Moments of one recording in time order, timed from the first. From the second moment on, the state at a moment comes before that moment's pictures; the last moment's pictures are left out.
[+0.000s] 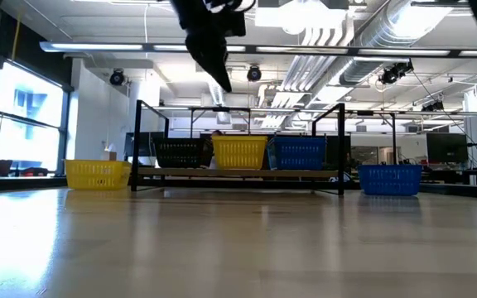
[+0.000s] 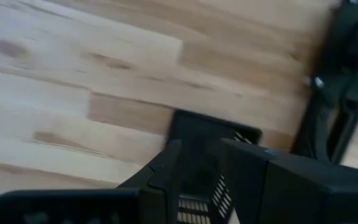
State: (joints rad) left arm 0.42 1.75 1.63 -0.91 -0.09 0.38; right arm 0.55 1.60 1.51 -1.57 0.06 1.86
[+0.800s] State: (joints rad) left arm 0.31 1.71 1.64 -0.89 -0.09 0.37; right arm 0.79 1.51 1.11 -1.24 -0.15 2.23
